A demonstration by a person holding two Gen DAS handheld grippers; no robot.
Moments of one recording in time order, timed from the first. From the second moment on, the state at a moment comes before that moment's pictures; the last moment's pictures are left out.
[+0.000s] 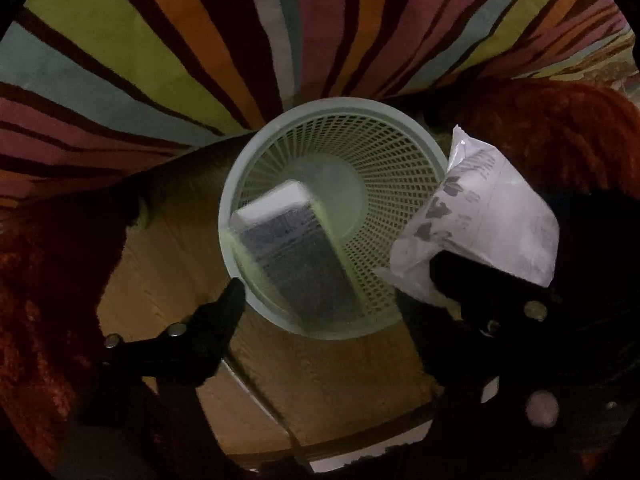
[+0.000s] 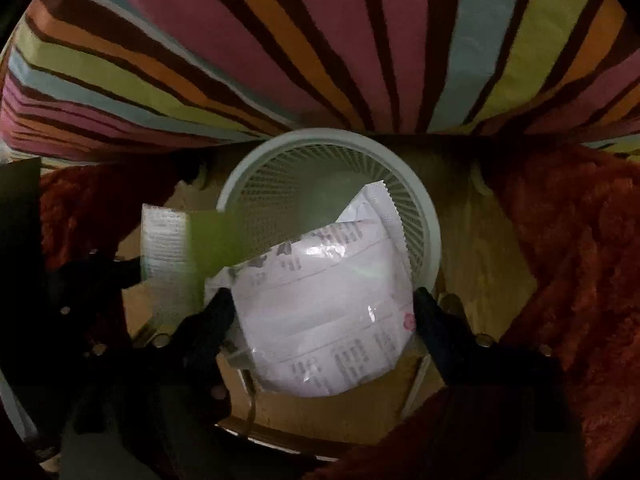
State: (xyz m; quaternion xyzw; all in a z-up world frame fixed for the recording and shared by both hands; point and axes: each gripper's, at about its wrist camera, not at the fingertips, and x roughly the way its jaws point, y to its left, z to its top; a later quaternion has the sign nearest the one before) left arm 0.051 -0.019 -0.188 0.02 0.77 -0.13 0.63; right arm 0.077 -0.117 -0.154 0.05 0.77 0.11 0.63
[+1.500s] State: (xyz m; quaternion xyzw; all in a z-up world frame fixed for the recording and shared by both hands) left arm 0.046 0.036 -0.092 -0.07 0.62 -0.05 0.78; right arm 0.047 -0.170 -0.034 0.15 0.47 0.13 0.86
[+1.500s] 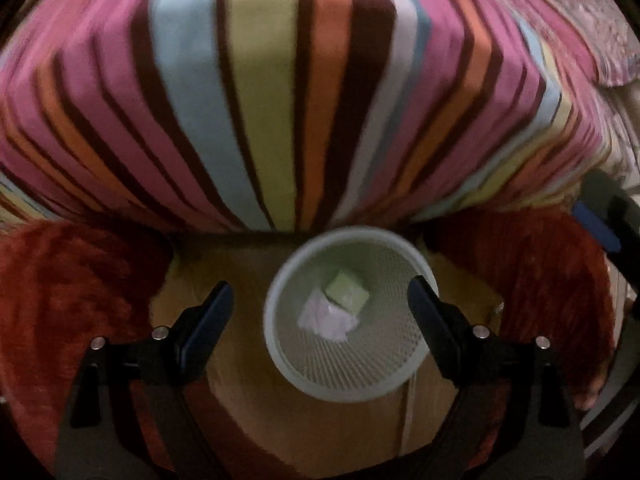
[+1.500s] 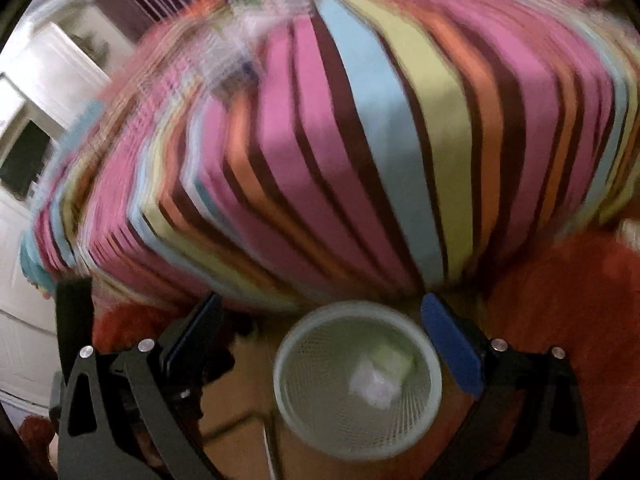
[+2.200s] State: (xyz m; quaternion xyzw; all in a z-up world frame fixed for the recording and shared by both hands) left arm 0.166 0.079 0.019 -0.15 0.50 0.01 0.85; right arm 0.110 -0.116 0.021 -0.02 0.37 0.19 0.91
